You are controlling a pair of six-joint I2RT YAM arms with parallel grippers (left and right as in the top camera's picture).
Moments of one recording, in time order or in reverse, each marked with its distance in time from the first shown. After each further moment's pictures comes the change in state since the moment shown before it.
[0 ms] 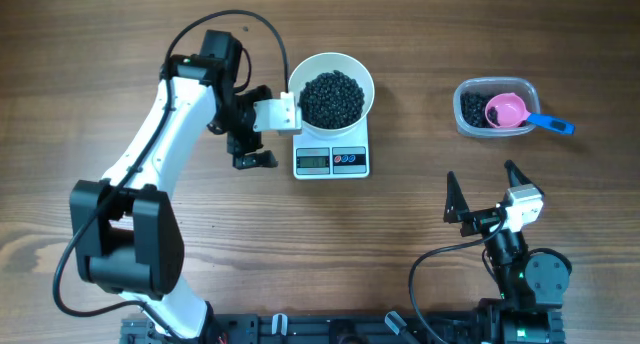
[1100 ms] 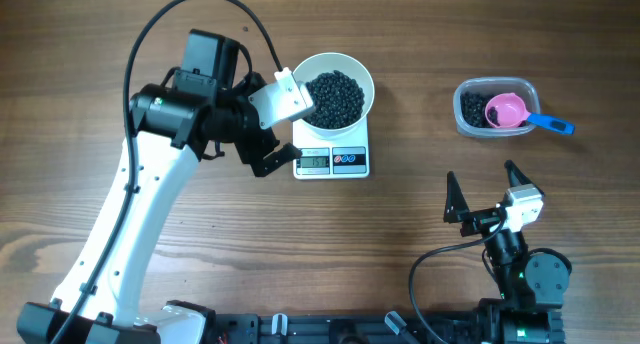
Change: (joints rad) left arm -0.110 -0.363 -0.017 0.030 0.013 -0.539; right arm 0.000 0.000 0.000 0.000 0.000 0.000
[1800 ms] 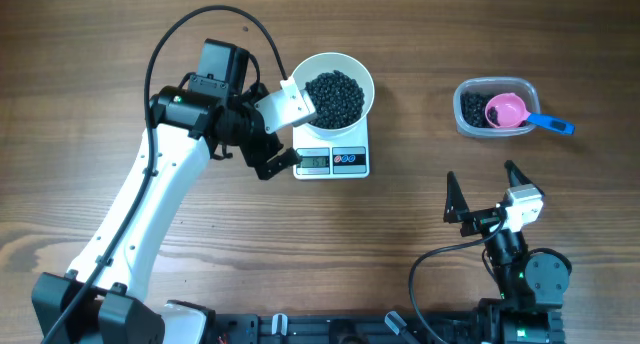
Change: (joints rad) left arm 0.000 0.053 -0.091 0.101 -0.031 0.002; right arm 0.000 0.000 0.000 0.000 0.000 0.000
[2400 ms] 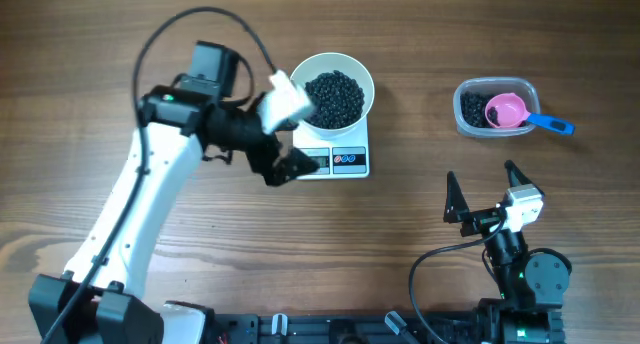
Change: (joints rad) left arm 0.052 -0.001 0.000 -0.086 0.385 -0.131; right arm 0.000 0.000 0.000 0.000 0.000 0.000
